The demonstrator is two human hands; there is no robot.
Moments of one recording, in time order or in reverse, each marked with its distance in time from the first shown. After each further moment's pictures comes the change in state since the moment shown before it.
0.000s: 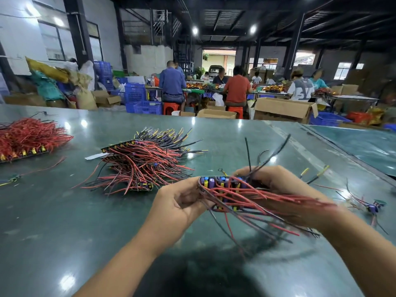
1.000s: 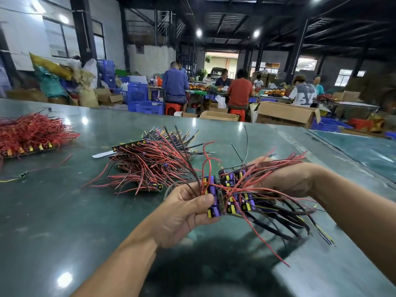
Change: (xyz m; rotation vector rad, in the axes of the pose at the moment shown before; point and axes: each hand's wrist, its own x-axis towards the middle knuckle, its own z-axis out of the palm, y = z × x) left_hand 0.004 -0.012 -0.028 -0.605 -0.136 -0.417; right_hand 0.048 0.005 -0.019 0.353 -0.388 0.118
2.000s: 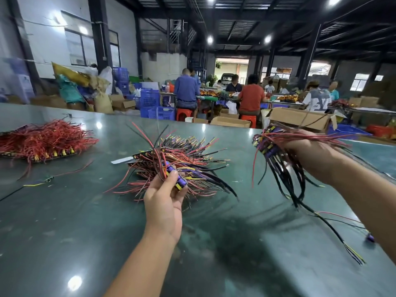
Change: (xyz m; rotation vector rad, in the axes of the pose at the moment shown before) left_hand 0.009 0.023 -0.029 -0.278 0.810 0.508; right_hand 0.024 -0.017 -0.036 -0.103 0.791 -0.102
